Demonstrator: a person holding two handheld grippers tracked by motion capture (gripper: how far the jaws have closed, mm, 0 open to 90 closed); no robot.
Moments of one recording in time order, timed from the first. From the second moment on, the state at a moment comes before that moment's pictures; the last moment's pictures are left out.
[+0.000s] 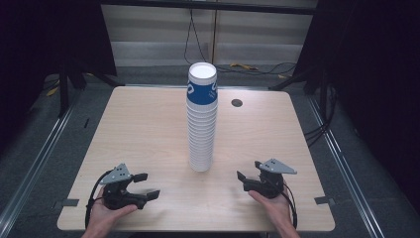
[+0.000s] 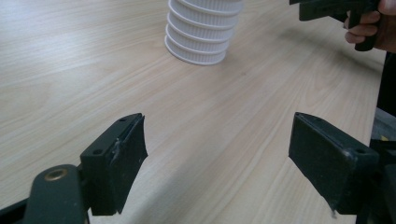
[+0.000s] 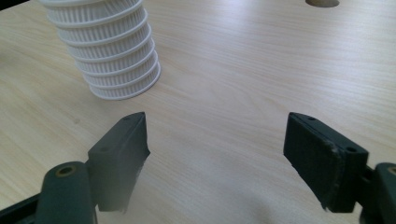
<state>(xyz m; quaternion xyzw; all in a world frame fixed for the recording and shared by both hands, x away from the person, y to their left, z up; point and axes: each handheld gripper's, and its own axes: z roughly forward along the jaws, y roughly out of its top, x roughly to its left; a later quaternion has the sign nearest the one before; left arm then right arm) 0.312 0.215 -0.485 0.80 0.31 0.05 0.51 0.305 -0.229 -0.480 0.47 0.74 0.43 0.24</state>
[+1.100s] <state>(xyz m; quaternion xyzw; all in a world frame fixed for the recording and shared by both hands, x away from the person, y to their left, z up) 0.305 0.209 -0.484 0.81 0.29 0.03 0.51 0.311 -0.215 -0.442 0.41 0.75 0.48 0.19</state>
